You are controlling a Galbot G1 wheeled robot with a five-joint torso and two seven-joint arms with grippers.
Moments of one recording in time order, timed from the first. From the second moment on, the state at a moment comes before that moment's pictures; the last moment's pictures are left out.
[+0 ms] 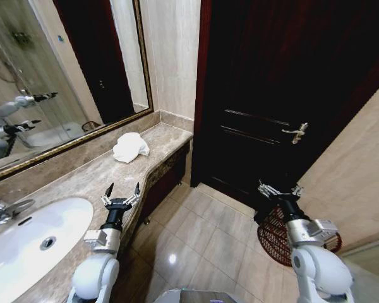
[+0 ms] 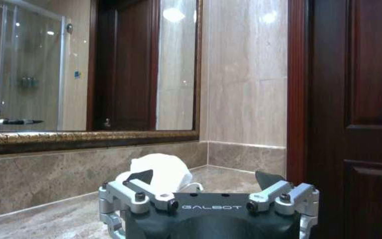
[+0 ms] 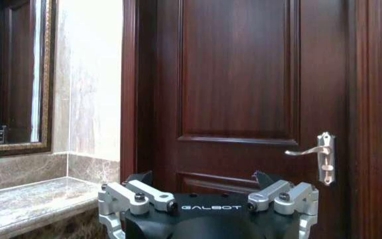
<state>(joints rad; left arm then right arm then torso) 1.67 -1.46 -0.70 -2.26 -0.19 -0.02 -0.01 -1.50 1.50 0.84 2.31 0.22 -0.21 -0.17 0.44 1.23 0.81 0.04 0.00</state>
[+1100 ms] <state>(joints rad) 1.65 -1.47 -0.68 -2.25 -0.17 -0.02 -0.02 -1.49 1.50 0.83 2.32 0.24 -0.22 -0.16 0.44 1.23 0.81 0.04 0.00</state>
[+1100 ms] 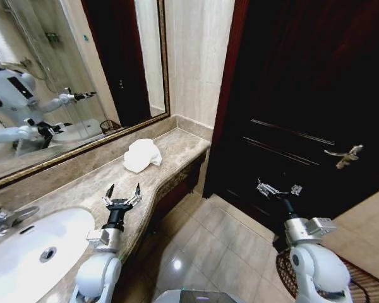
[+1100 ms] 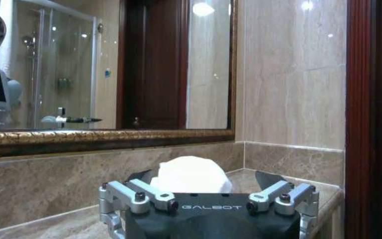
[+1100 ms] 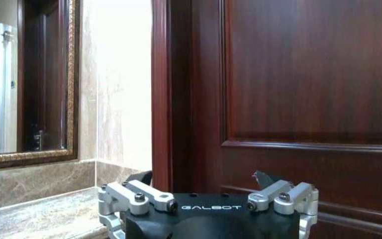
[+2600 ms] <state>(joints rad) 1.65 -1.46 -0.68 -2.24 -0.17 -0.02 -0.02 -1.49 1.50 0.82 2.34 0.24 -0.26 -0.15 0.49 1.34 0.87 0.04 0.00</state>
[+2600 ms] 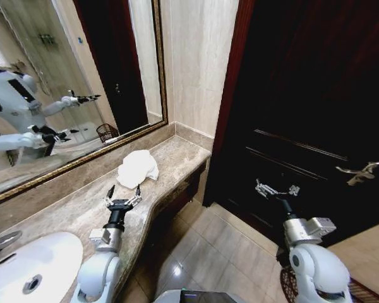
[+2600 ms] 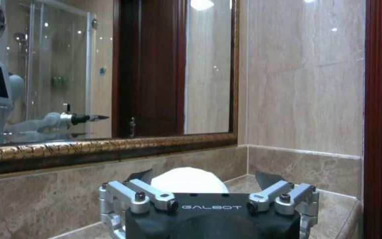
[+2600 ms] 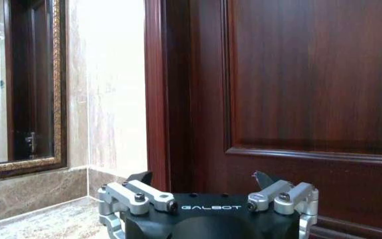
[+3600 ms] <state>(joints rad) 1.68 -1.48 -0.70 -2.31 -0.20 0.00 -0.04 -1.50 1.52 0.84 2.29 0.30 -0.26 -0.23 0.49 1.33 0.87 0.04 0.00</state>
